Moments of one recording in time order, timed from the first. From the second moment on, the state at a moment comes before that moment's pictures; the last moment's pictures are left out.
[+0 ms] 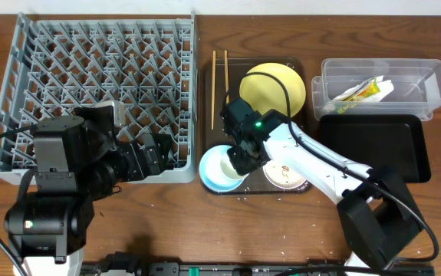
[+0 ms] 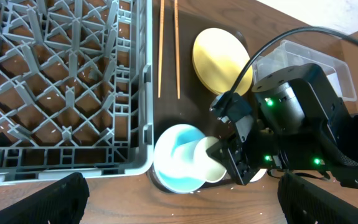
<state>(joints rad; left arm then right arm) -0.02 0.91 1.20 -1.09 0.41 -0.30 0.70 1.86 1.30 -0.88 -0.09 0.24</state>
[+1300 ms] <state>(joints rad) -0.02 1.04 1.21 -0.68 1.29 -0.56 0.36 1.41 1.30 -0.27 -1.35 0.14</state>
